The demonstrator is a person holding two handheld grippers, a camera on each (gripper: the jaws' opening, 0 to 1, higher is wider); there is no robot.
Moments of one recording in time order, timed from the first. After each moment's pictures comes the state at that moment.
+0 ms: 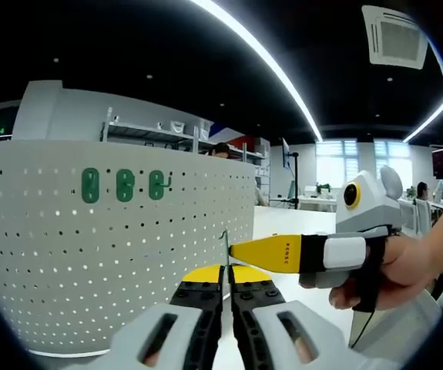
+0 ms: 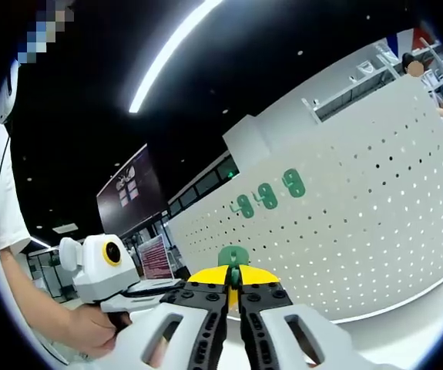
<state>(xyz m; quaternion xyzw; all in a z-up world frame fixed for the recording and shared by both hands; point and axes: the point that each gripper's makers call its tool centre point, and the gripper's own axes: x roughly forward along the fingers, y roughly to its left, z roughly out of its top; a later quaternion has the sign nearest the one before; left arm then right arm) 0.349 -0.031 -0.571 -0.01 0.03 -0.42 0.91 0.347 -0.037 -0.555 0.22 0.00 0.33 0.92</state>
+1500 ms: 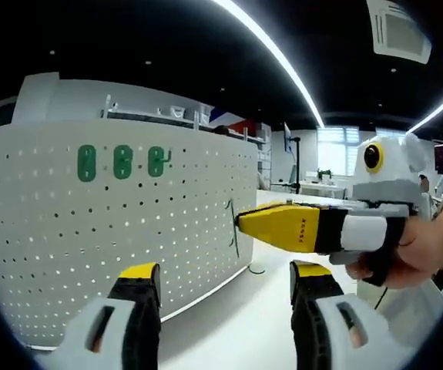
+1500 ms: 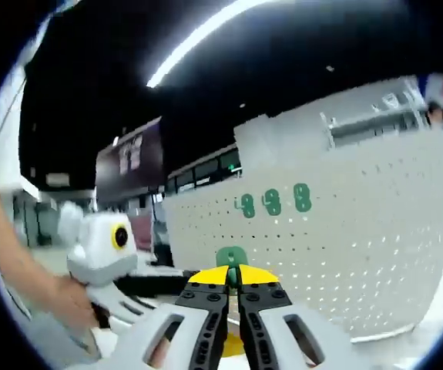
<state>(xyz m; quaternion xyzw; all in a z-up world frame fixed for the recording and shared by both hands) 0.354 -0.031 -0.599 0.01 0.07 -0.41 0.91 0.344 -0.032 -0.557 -0.05 -0.02 0.30 0.95</state>
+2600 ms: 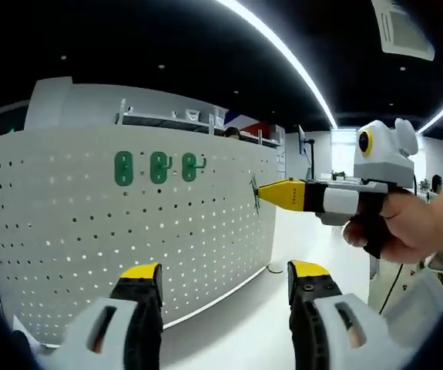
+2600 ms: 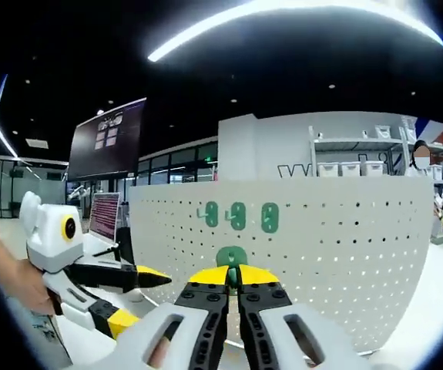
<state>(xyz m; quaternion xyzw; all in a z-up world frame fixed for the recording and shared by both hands) 0.363 0.013 -0.589 0.01 0.06 -0.37 0.93 0.386 -0.065 -0.533 0.01 -0.02 0.23 0.97</state>
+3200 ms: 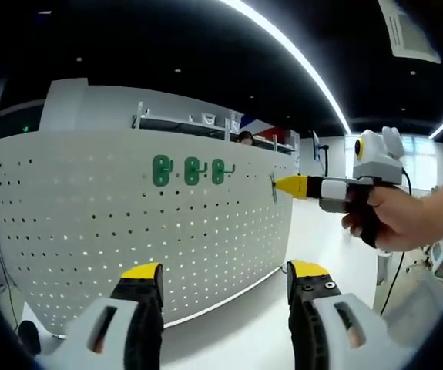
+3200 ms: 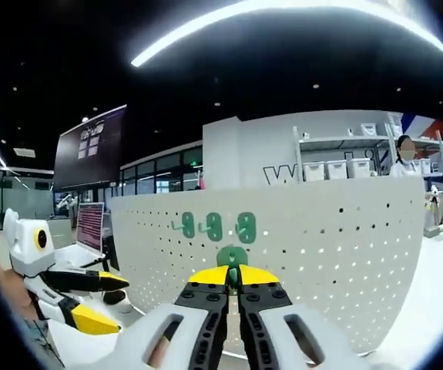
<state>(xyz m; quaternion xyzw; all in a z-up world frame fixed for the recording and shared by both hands) 0.360 0.056 -0.584 0.00 0.05 -0.33 0.94 0.409 -0.086 -0.520 0.03 -0.03 0.19 0.98</state>
